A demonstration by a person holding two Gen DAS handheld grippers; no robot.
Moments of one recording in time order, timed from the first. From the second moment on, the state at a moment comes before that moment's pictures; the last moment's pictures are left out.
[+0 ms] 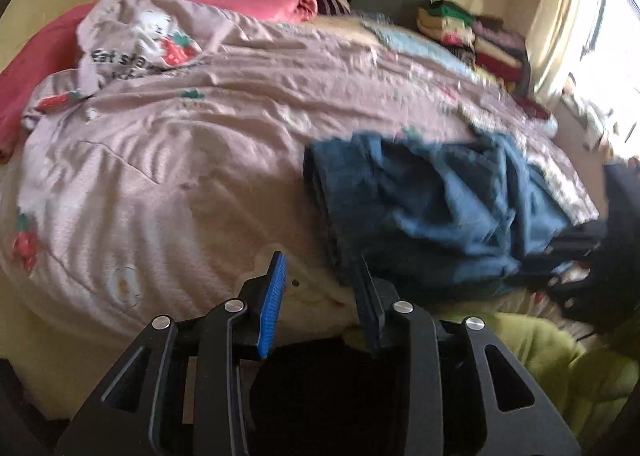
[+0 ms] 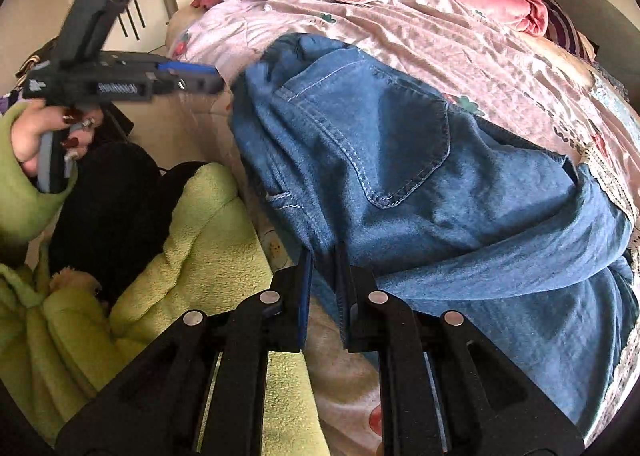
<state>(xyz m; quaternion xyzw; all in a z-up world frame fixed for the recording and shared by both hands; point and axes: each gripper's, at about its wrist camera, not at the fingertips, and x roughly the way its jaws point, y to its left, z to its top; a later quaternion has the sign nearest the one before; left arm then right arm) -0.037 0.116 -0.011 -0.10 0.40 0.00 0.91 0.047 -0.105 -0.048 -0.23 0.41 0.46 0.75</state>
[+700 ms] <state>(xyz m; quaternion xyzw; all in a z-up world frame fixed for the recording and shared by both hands) 0.008 0.047 -0.040 -0.07 0.44 -0.11 0.89 0.068 -0.106 -0.024 -0.15 0.41 0.42 0.79</state>
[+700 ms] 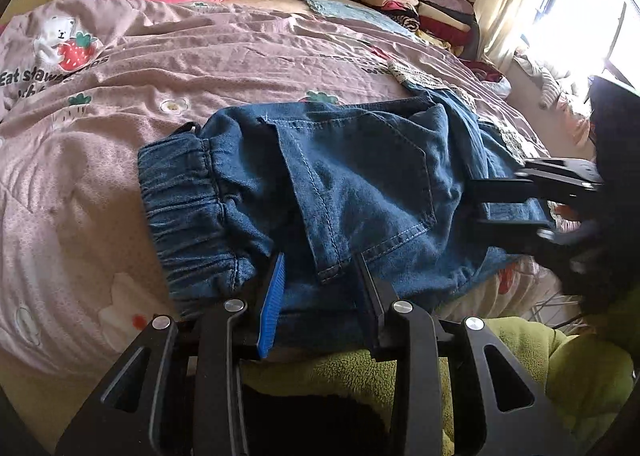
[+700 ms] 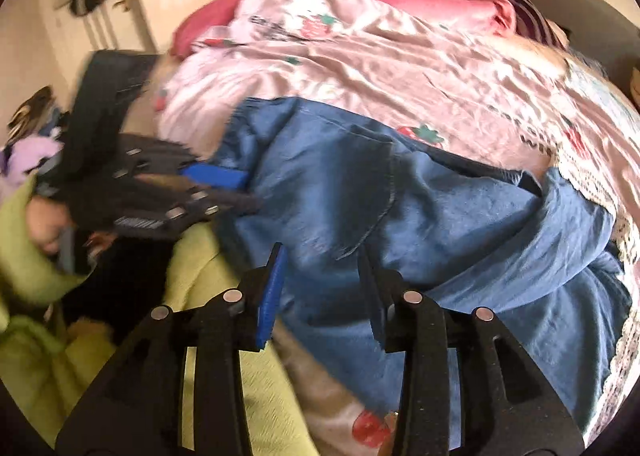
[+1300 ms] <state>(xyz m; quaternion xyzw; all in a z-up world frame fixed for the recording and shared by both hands) -0.004 0.045 -0.003 -0.09 0.39 -0.10 0.91 0.092 -0.148 -0.003 -0.06 0.43 0.37 0.82</state>
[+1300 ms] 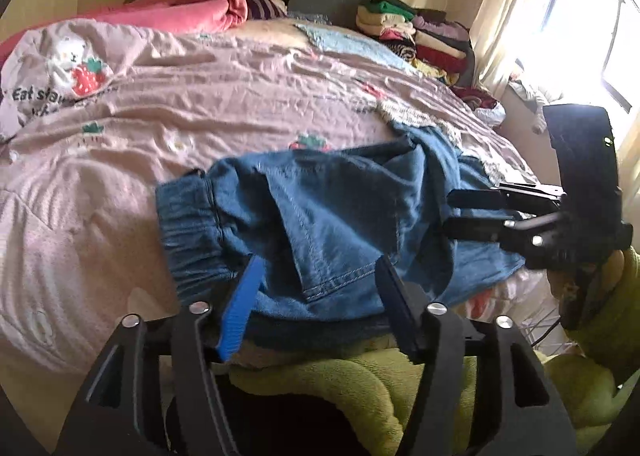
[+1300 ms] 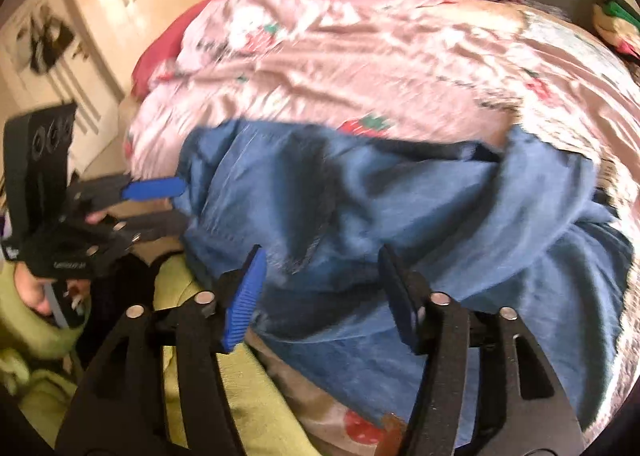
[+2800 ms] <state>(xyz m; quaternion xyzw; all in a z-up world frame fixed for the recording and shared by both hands) 0.073 -0.100 -0.058 -0.04 0.48 -0.28 0.83 0.314 -0.147 -0.029 -0.13 0.45 0.16 0.87</state>
